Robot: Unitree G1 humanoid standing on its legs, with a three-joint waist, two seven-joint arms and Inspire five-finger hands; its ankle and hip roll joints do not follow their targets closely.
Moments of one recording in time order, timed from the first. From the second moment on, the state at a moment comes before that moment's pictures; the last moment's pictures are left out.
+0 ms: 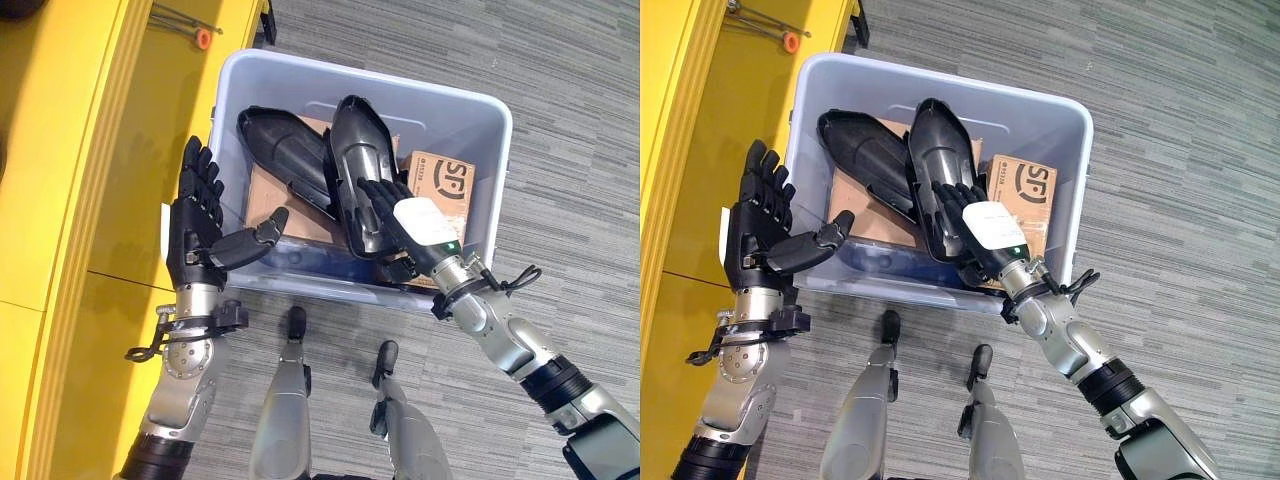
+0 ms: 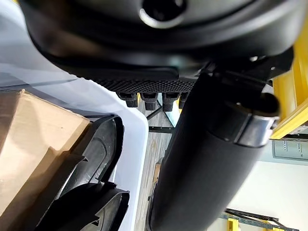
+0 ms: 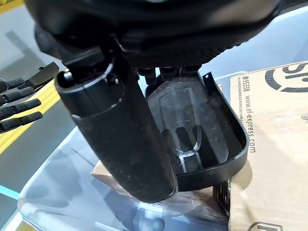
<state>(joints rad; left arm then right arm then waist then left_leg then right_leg) -0.10 0.45 -0.08 -0.18 -0.43 -0.25 0.32 -0.53 -0.60 0.51 0.13 -0.56 -0.06 -0.18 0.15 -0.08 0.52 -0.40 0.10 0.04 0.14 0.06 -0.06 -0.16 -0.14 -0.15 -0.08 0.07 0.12</state>
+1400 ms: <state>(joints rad) -0.13 0.45 -0.09 -0.18 -0.42 -0.25 0.32 -0.49 -0.62 0.43 0.01 -0.58 -0.06 -0.19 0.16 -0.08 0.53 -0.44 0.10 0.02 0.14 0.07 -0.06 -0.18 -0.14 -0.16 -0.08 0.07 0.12</state>
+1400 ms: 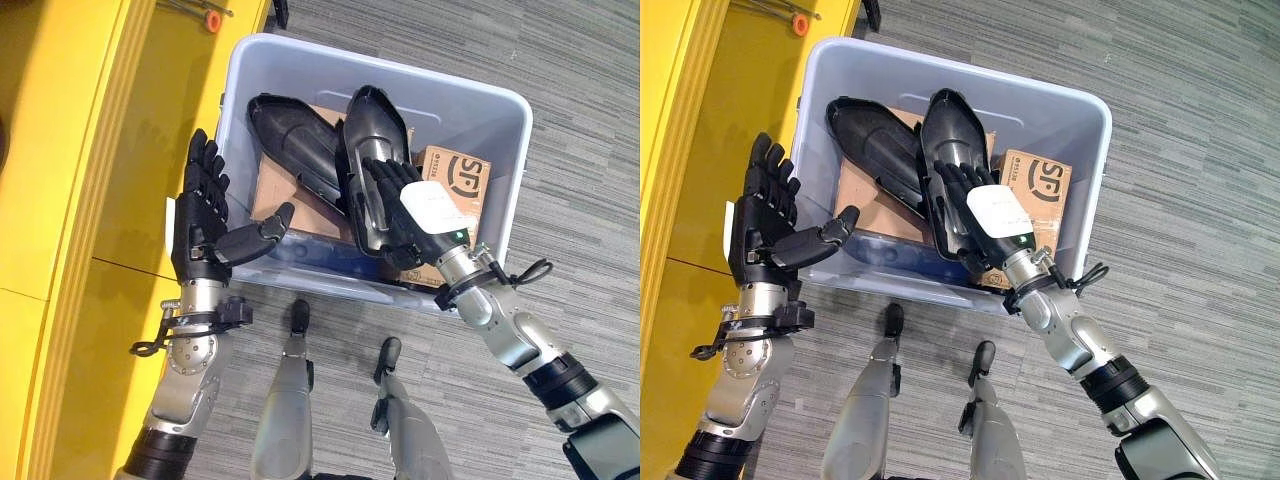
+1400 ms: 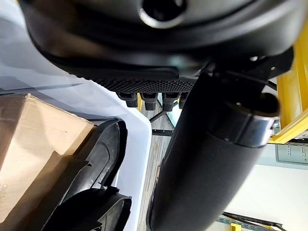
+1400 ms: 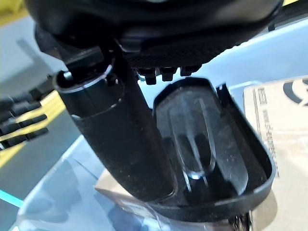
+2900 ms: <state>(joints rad) -0.12 0.45 -0.09 -0.21 -0.42 -0.25 0.34 -0.47 -0.63 0.47 0.10 -0.58 -0.05 -0.19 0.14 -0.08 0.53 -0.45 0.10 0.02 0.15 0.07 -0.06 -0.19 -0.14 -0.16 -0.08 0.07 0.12</state>
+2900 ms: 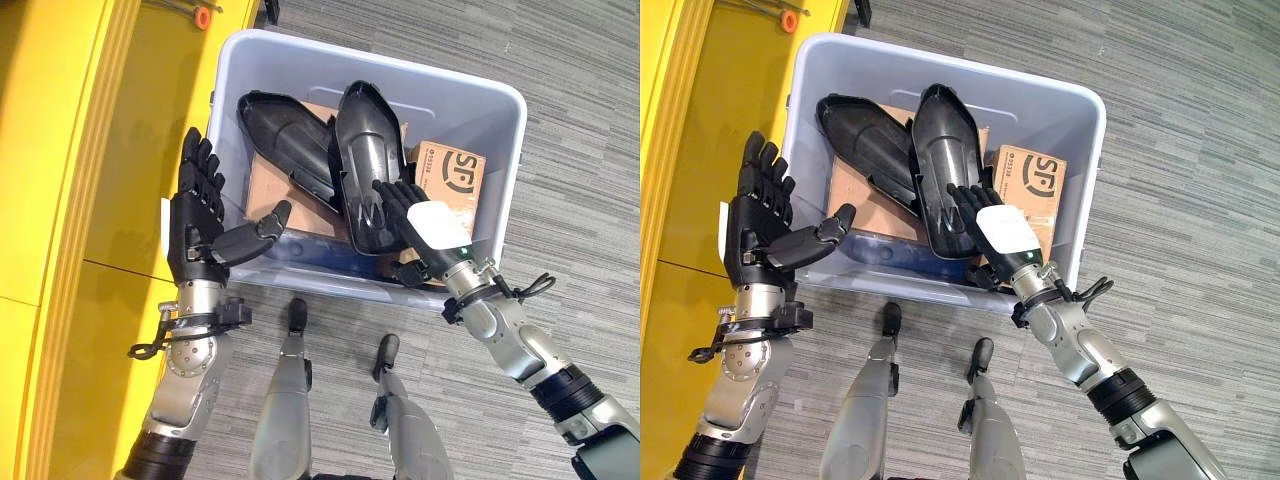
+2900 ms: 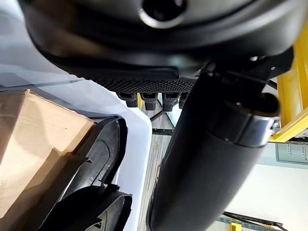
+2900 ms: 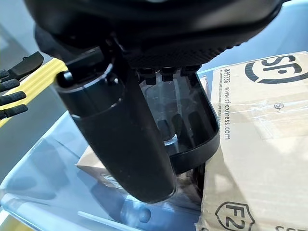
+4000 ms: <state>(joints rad) -0.13 0.45 -0.10 -0.21 -0.42 -0.27 0.37 -0.57 -0.56 0.51 0.21 -0.58 -0.02 -0.23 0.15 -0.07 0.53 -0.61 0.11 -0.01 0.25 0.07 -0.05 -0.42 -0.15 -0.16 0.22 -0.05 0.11</state>
